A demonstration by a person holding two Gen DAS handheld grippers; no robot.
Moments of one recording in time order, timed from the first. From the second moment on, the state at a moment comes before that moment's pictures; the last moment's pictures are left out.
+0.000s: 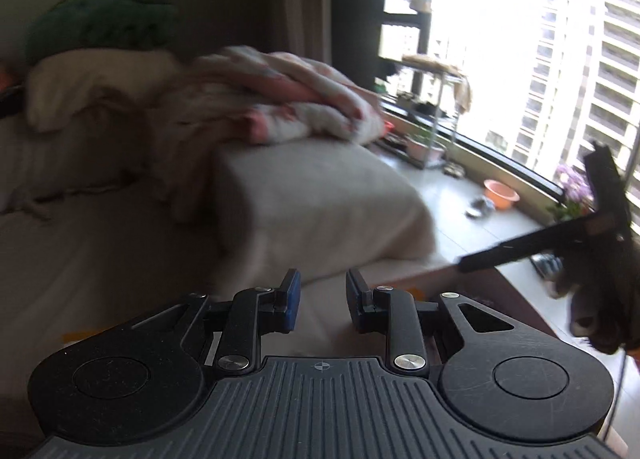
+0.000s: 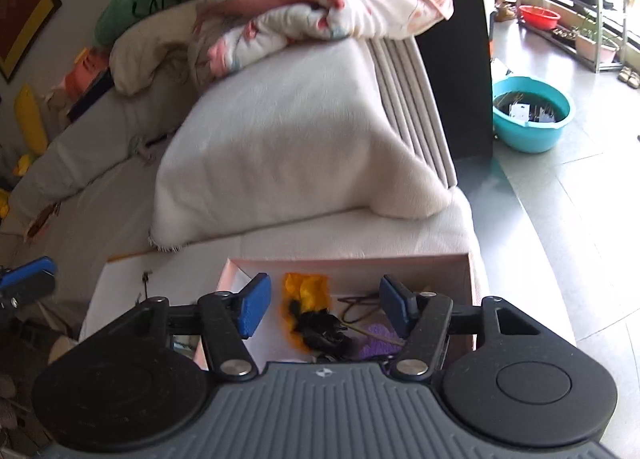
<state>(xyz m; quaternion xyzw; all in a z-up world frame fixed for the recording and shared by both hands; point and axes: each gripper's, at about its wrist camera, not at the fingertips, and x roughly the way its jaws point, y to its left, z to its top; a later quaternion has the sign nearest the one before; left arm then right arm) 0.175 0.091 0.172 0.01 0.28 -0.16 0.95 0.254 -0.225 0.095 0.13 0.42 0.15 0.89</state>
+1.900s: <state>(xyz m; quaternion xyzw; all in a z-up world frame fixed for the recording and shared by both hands) 0.088 0.320 0.054 -0.21 0.35 -0.08 0.91 0.316 0.069 0.026 -0.10 0.69 0.17 0.69</state>
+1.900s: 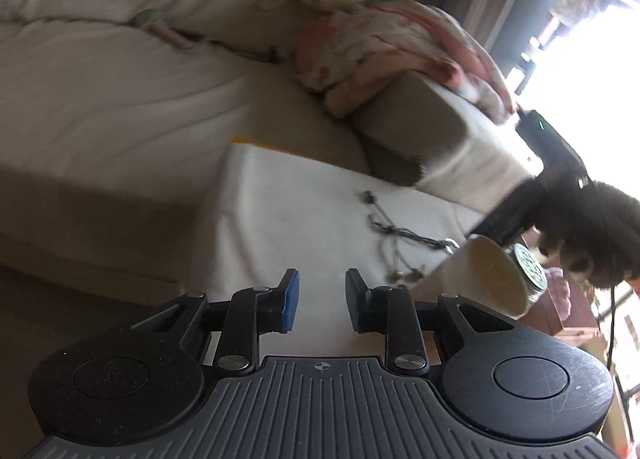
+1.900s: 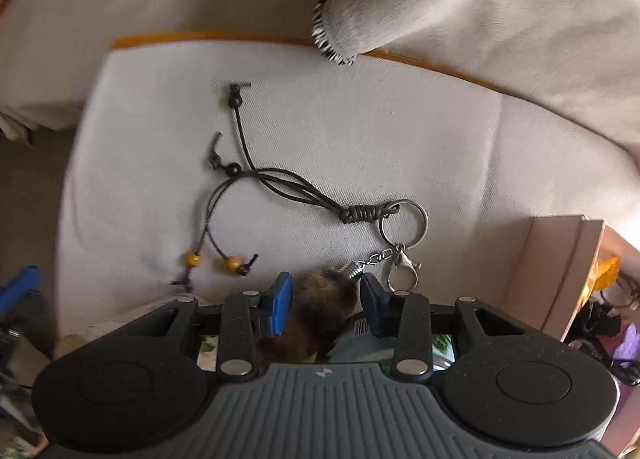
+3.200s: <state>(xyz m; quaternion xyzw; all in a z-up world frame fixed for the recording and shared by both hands) 0.070 0.067 0.076 -0.11 0.40 -0.26 0.87 0.130 -0.195 0.346 0.07 0.17 0.31 0.93</state>
